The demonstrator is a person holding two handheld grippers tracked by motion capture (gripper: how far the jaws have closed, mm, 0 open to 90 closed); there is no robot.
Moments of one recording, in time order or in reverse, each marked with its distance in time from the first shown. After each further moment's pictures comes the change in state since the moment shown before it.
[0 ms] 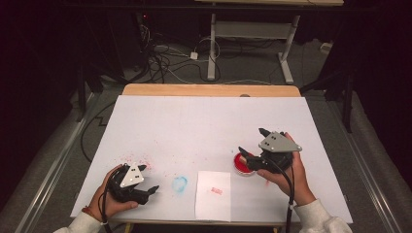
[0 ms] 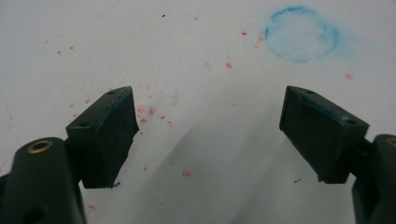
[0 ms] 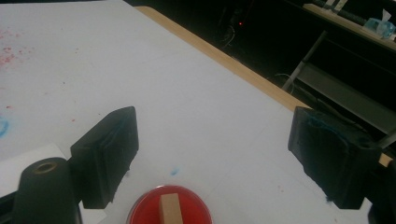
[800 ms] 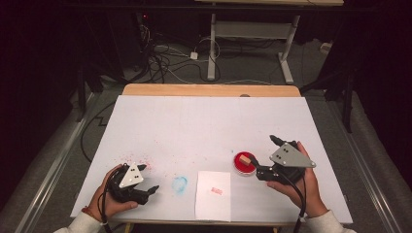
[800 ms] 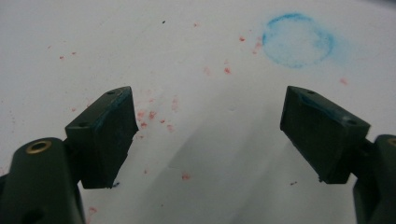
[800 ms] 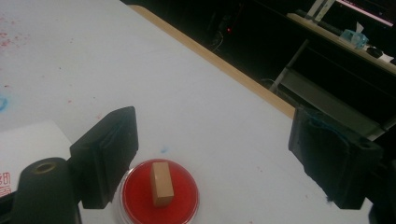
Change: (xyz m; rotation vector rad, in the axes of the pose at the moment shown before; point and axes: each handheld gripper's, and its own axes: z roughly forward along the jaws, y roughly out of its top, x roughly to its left) left arm -0.001 0.001 -0.002 -0.016 -0.002 0.004; right arm 0.002 -0.020 -0.032 -0.028 -0.053 -0.039
